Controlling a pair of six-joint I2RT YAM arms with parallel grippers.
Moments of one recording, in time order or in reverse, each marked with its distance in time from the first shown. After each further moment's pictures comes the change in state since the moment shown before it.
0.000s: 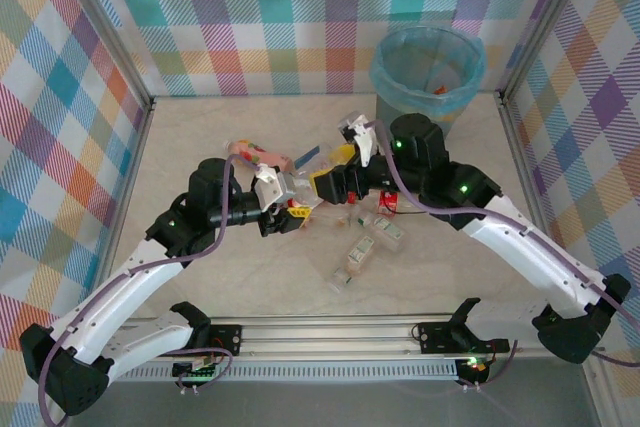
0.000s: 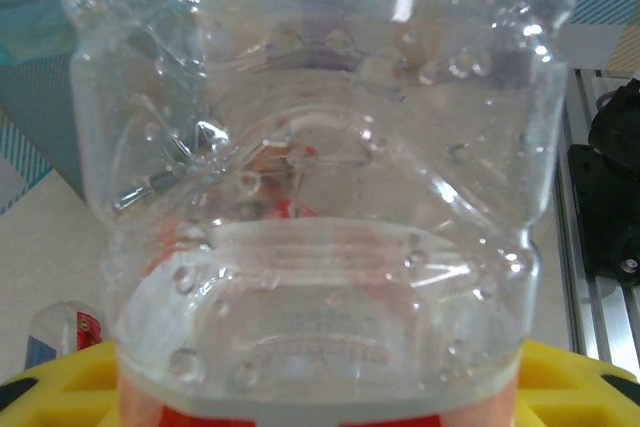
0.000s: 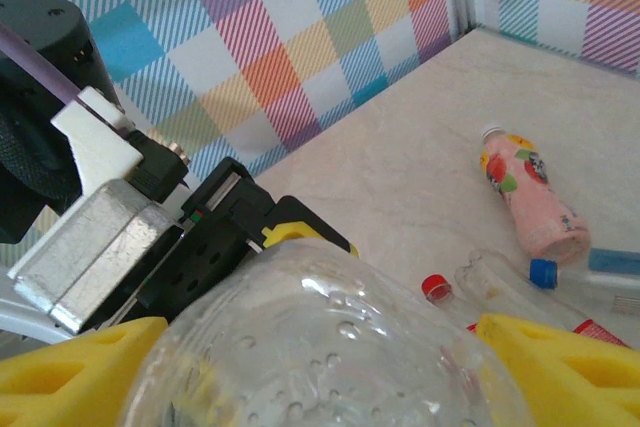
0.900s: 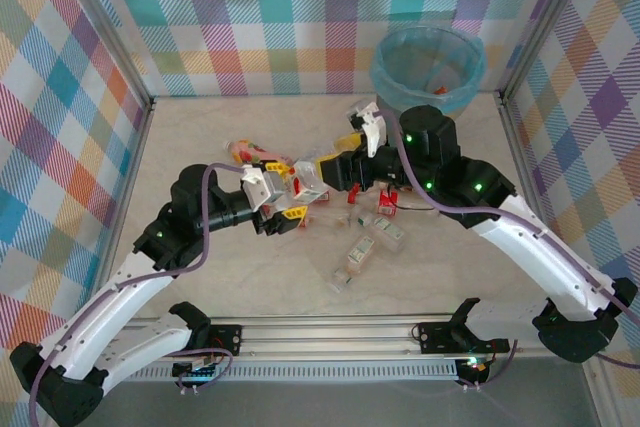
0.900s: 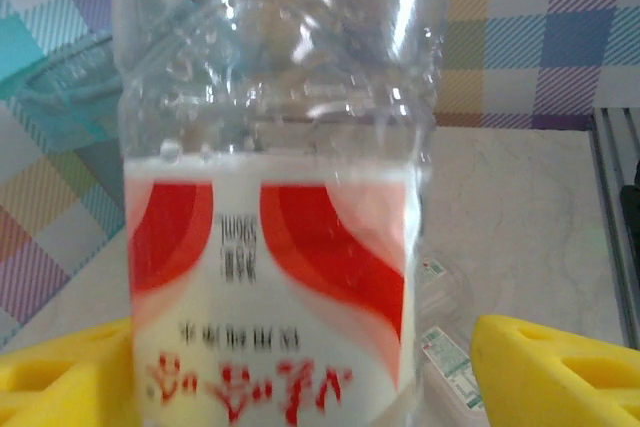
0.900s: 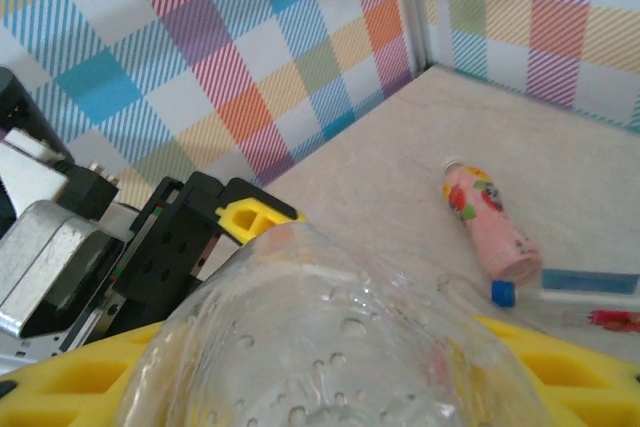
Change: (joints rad) left arm 0.000 -0.100 -0.025 0.098 -0.063 0.000; right arm 0.012 -0.003 0.136 -0.089 0.138 0.009
